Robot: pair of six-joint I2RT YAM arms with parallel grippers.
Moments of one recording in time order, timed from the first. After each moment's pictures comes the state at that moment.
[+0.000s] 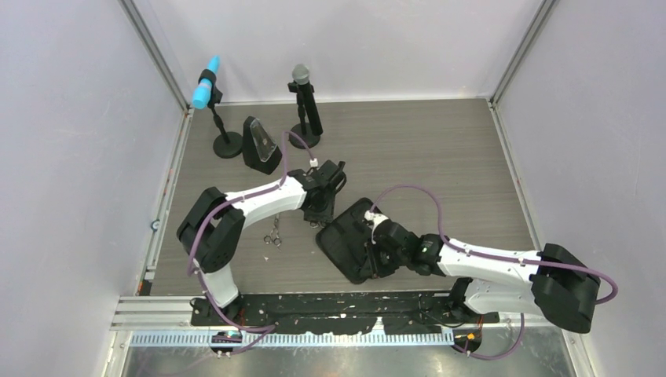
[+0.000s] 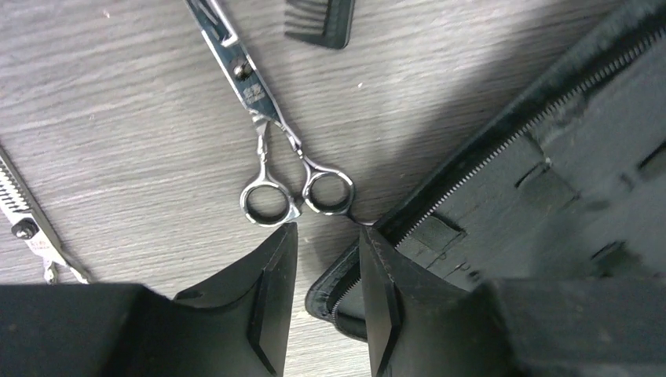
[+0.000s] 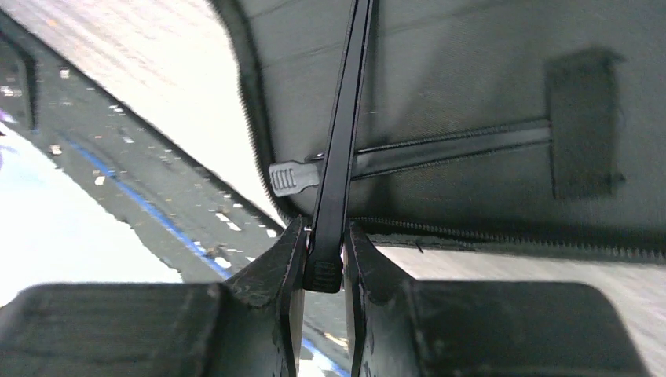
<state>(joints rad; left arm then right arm) -0.78 1.75 1.17 -0.67 -0.14 -0.62 0.98 1.13 0.47 -0.27 -0.12 0.66</state>
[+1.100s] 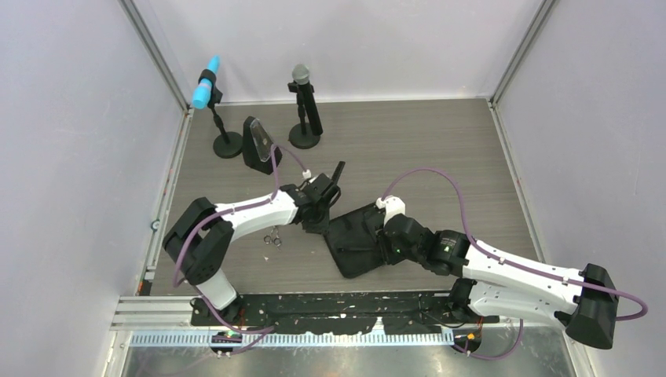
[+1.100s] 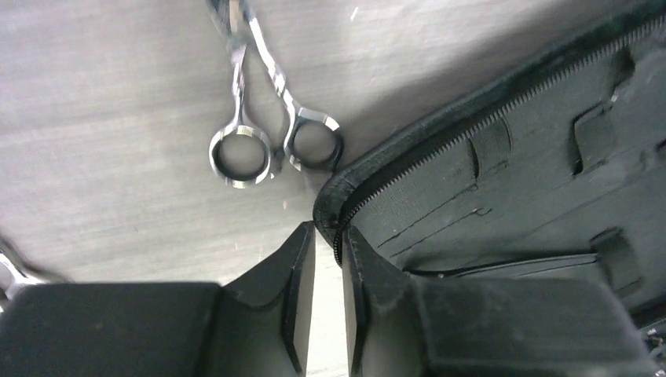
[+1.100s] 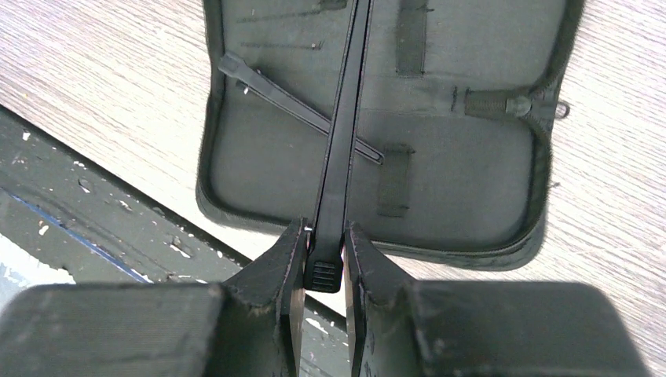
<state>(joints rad) -0.81 1.63 0.98 -0.53 -0.09 -0.77 1.05 0.92 0.62 -0.52 0.22 0.56</state>
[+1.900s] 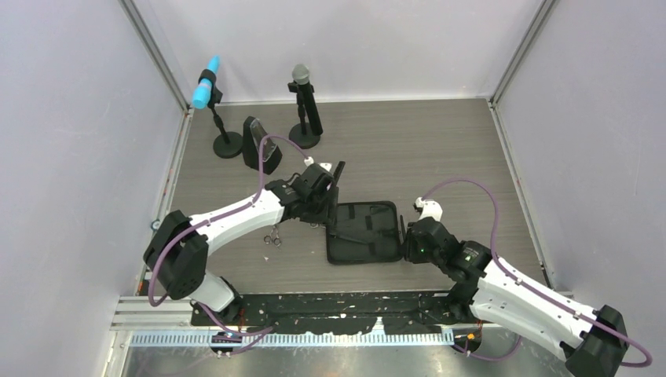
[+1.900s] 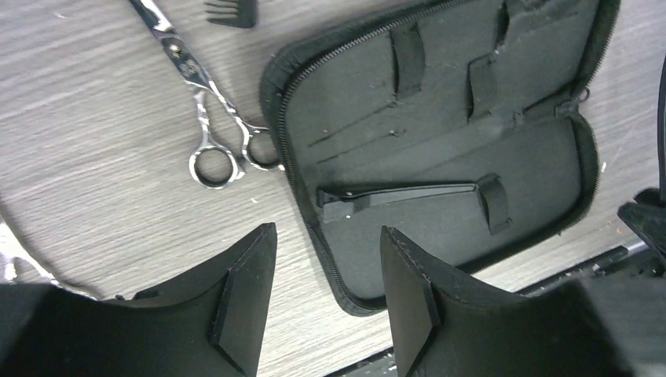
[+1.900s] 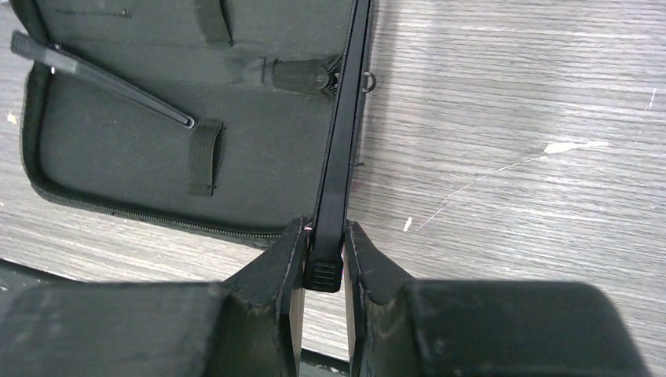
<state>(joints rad) -0.79 1.50 1.04 -0.52 -0.06 -0.59 0.82 0.70 0.43 -0.59 0.27 0.64</state>
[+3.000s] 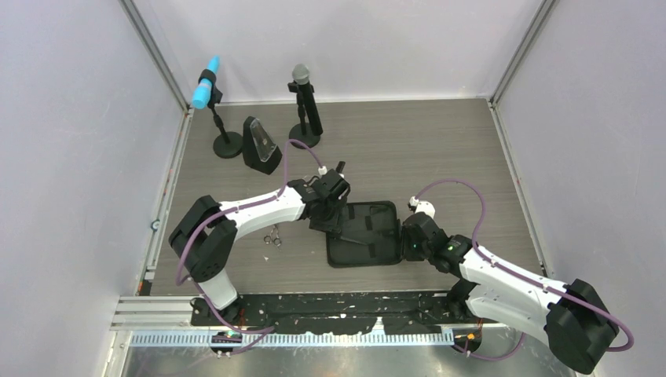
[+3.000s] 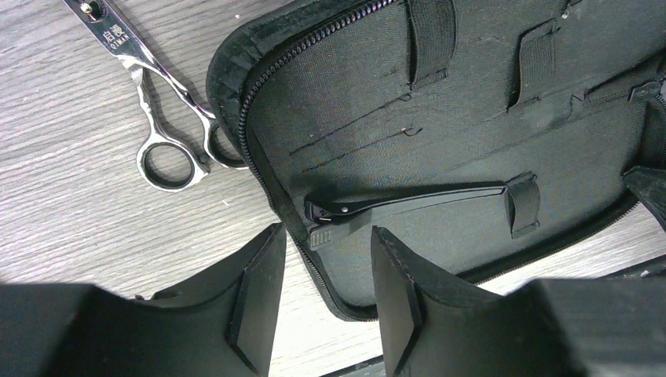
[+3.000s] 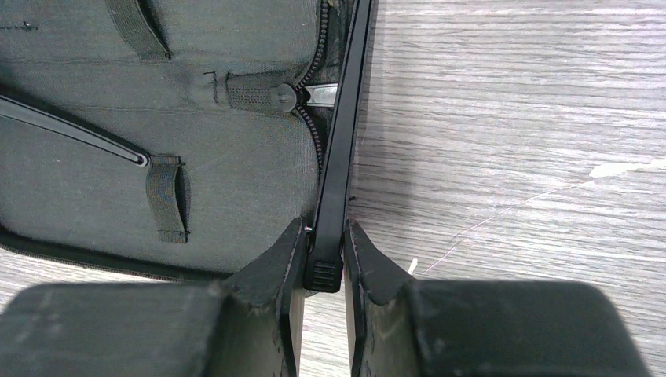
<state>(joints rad) -0.85 1.68 1.12 -0.58 -0.03 -0.63 0.71 0.91 0.35 -0.37 0.18 0.65</state>
